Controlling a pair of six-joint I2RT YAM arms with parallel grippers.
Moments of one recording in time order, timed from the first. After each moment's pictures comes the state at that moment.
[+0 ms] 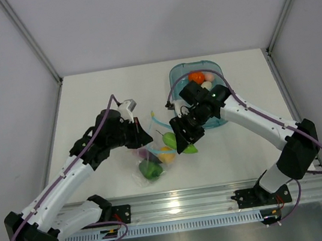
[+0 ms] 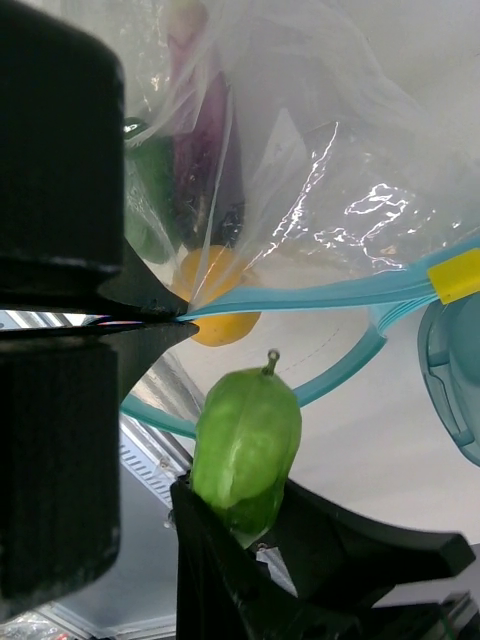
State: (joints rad) left arm -0.61 1.00 0.93 -0.56 0.27 -0.52; right arm 0.74 1.52 1.42 -1.06 -0.57 0.21
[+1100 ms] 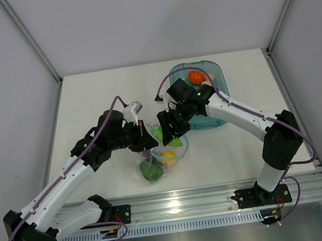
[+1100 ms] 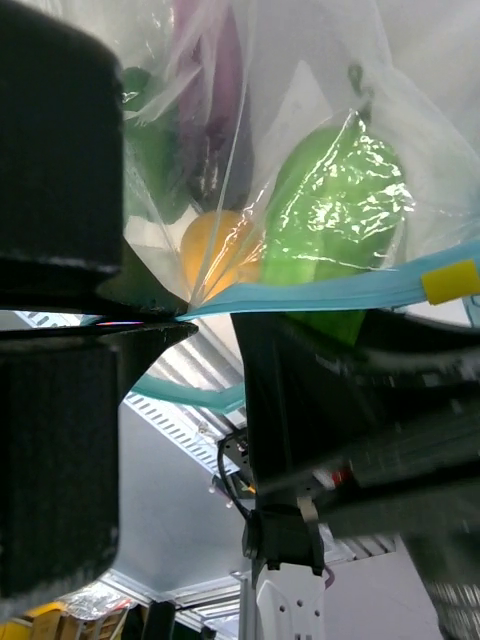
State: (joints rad) left arm -0.66 1.00 0.94 -0.56 0.36 -0.53; right arm 0.76 1.69 1.52 -0.88 -0.52 0.30
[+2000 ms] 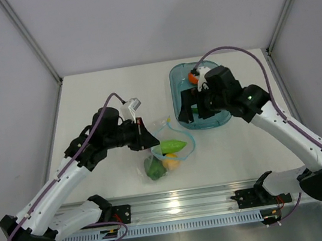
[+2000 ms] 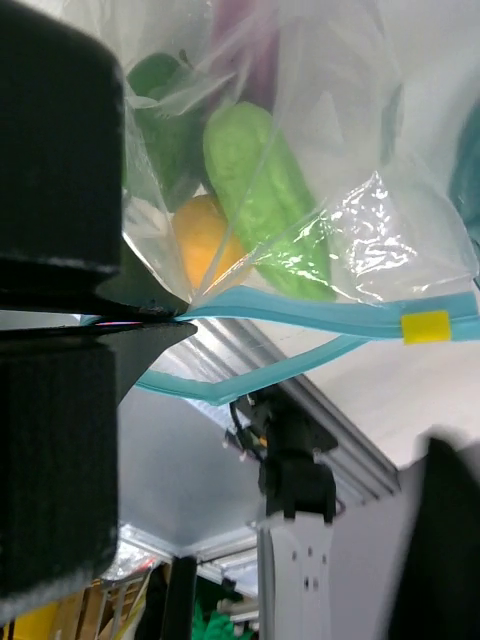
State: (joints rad) left arm -0.66 0.99 1.00 -0.61 0.42 -0.55; right arm 0.70 1.29 1.41 -0.82 -0.16 0.39
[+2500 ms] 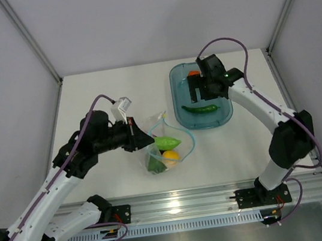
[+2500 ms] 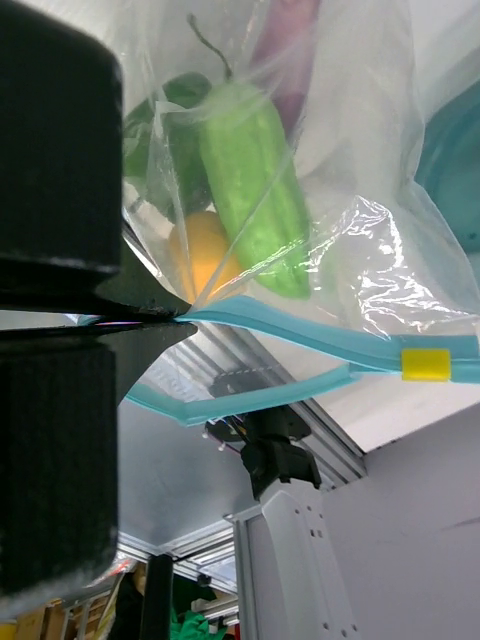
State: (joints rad) left arm -0.66 0.90 1.07 -0.64 0.39 -0.58; right arm 0.44 1.59 1.47 -0.73 0.11 0.29
